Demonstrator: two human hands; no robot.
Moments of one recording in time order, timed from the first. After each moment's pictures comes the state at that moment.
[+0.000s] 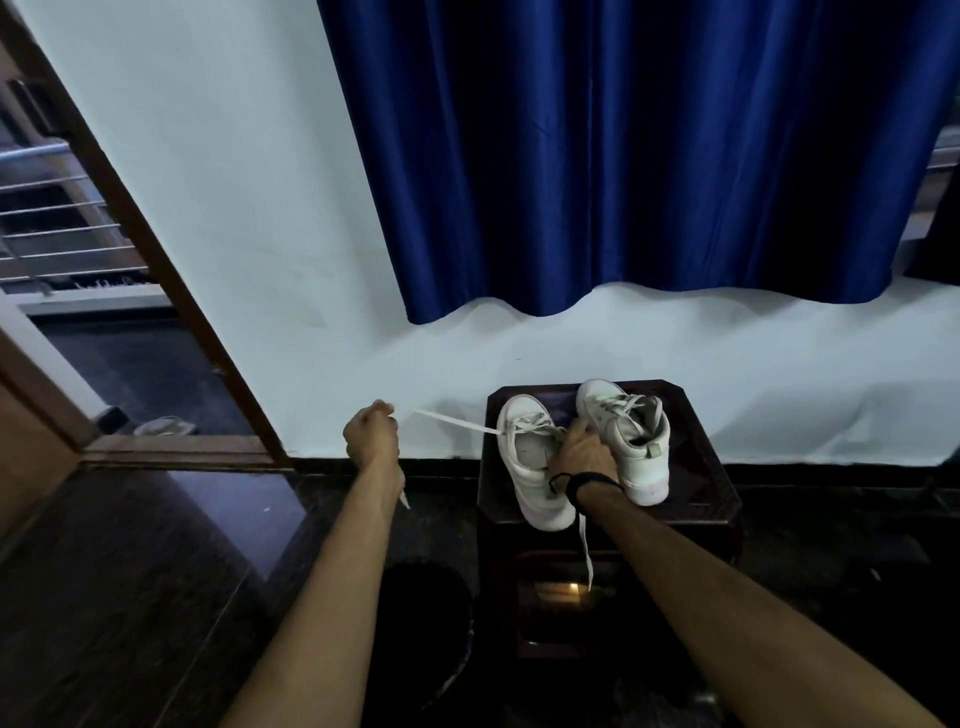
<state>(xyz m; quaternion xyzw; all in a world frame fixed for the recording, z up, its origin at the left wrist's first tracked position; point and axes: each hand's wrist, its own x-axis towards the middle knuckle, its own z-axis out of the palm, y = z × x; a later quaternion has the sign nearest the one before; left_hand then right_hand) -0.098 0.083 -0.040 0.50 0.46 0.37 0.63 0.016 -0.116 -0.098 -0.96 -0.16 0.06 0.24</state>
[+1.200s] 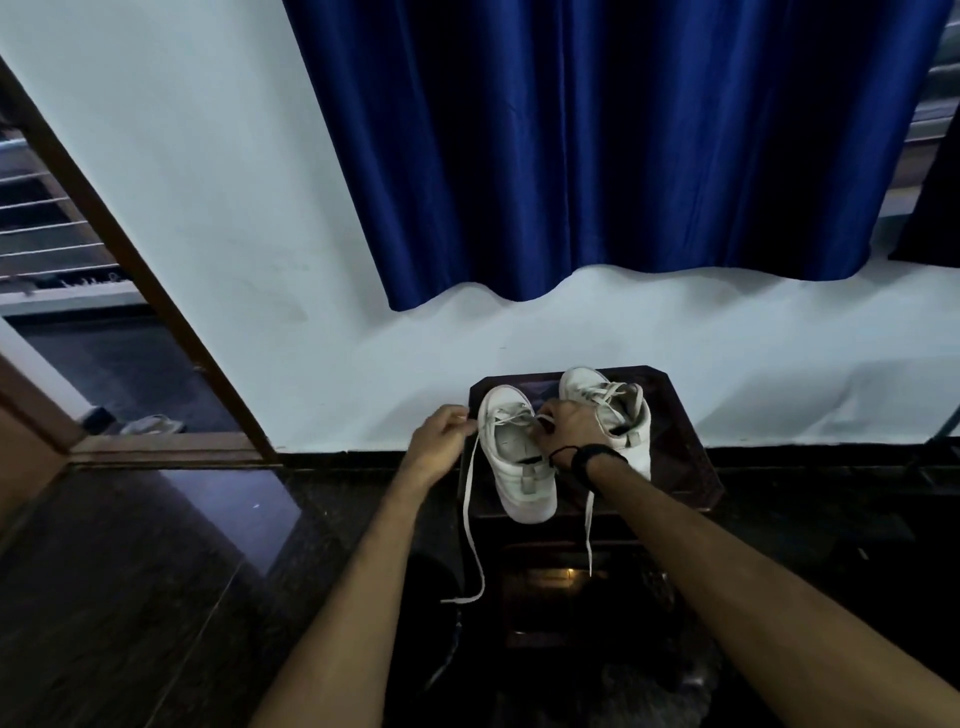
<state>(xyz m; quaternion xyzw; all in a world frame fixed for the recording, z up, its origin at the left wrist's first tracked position) -0.071 0.022 -0.061 0.83 0.31 0.08 0.46 0.043 -0.135 -0.084 -0.91 -0.27 0.05 0.31</state>
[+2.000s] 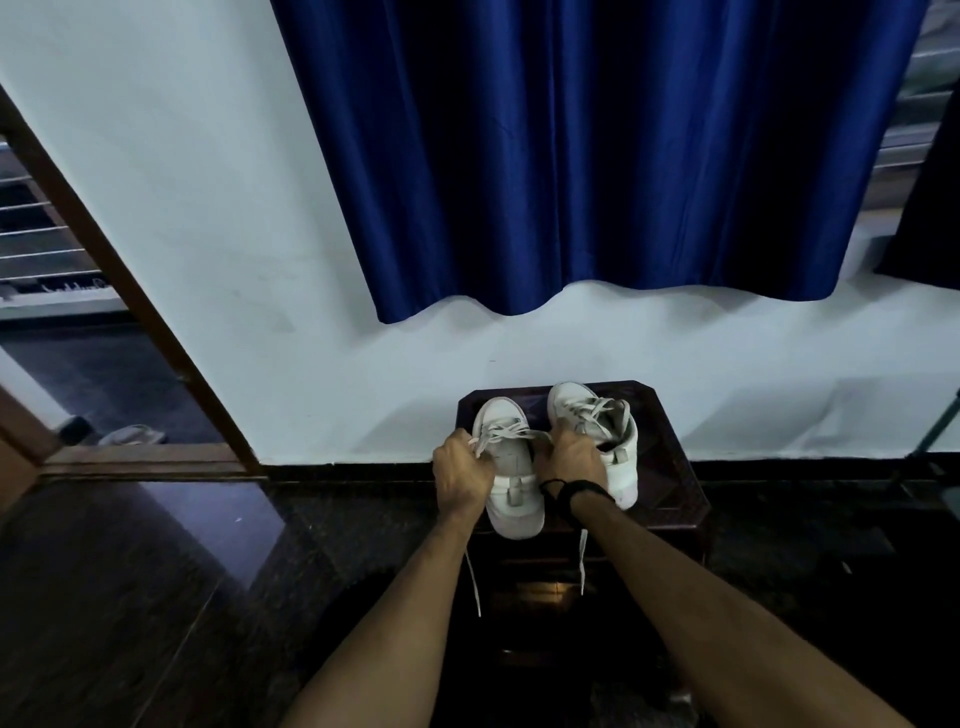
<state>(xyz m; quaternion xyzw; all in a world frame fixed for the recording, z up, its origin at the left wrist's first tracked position) -0.035 -0.022 -0.099 0.84 0.36 0.21 0.34 0.046 -0.137 -0.116 -0.94 -0.16 0.01 0.30</state>
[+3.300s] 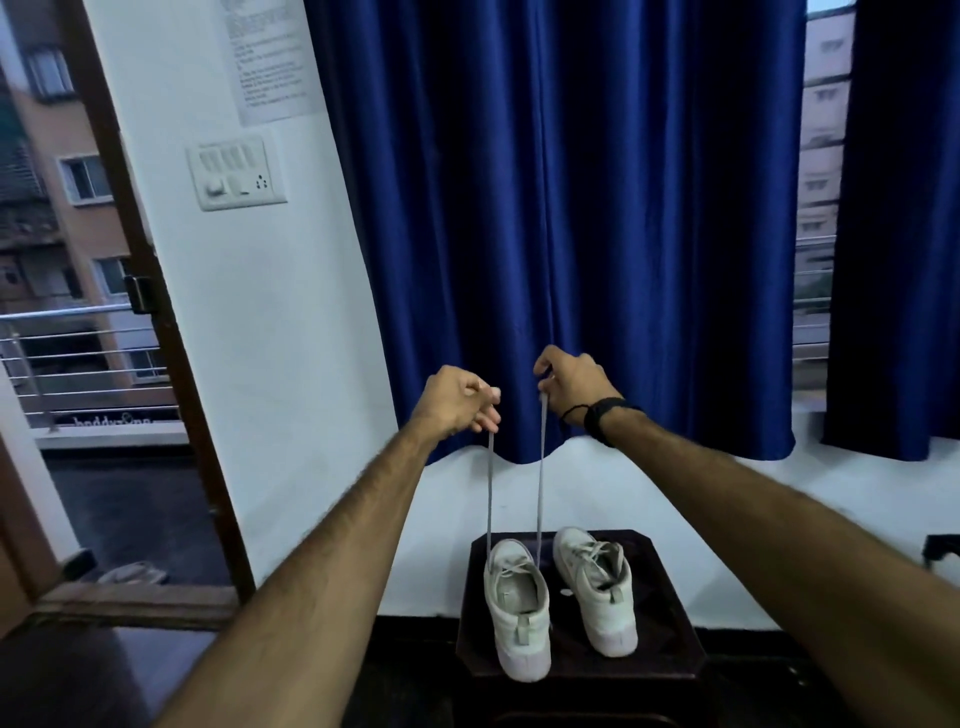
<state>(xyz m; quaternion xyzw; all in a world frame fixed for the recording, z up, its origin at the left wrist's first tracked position) -0.059 -0.013 0.187 0.86 0.10 0.24 0.43 0.047 -0.173 0.188 -0.85 -0.35 -0.15 0.36</state>
